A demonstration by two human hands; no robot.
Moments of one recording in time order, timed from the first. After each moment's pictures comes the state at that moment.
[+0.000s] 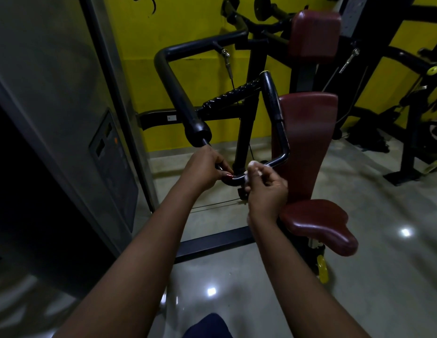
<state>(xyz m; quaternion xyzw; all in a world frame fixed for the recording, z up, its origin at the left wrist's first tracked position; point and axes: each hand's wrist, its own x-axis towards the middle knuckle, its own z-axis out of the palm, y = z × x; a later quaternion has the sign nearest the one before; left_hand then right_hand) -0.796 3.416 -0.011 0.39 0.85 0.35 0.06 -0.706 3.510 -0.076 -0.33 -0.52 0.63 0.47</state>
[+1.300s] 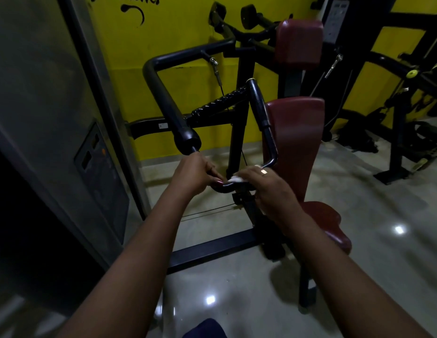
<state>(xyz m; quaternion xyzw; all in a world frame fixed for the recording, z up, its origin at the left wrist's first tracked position) -0.798 3.421 -0.004 0.35 0.87 0.34 0.10 -0.673 3.579 -0.057 -0.05 -0.96 0.09 0.26</state>
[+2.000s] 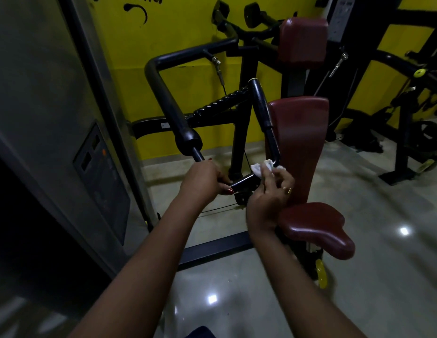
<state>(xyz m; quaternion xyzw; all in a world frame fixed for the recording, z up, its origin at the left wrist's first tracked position) -0.789 3.436 -0.007 0.37 0.90 0.20 0.10 -0.706 3.538 -0.095 -0.30 -0.70 0.26 0.59</state>
